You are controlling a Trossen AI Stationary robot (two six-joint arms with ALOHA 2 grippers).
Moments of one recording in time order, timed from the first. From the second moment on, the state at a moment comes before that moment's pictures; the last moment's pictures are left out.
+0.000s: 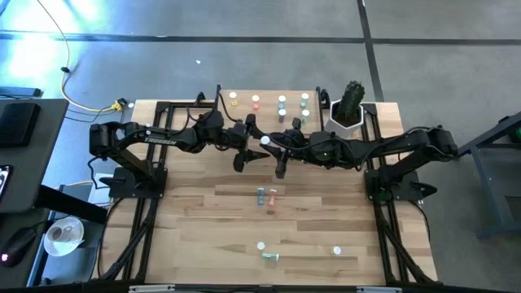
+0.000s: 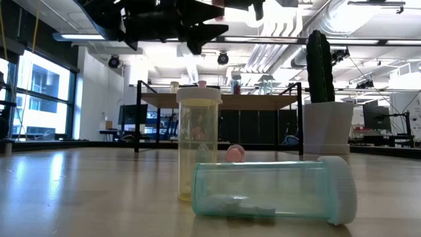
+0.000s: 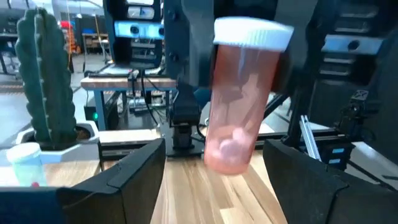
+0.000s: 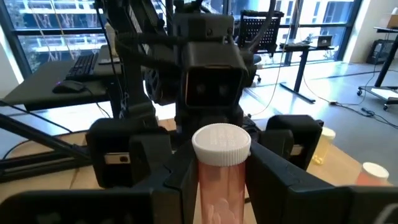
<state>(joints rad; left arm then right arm) 0.39 1.52 0.83 0.71 0.48 -0.02 0.06 1.42 1.06 0.26 0.37 0.03</state>
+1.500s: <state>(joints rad) 0.39 1.52 0.83 0.74 0.49 -0.04 0.06 1.42 1.06 0.23 0.37 0.05</state>
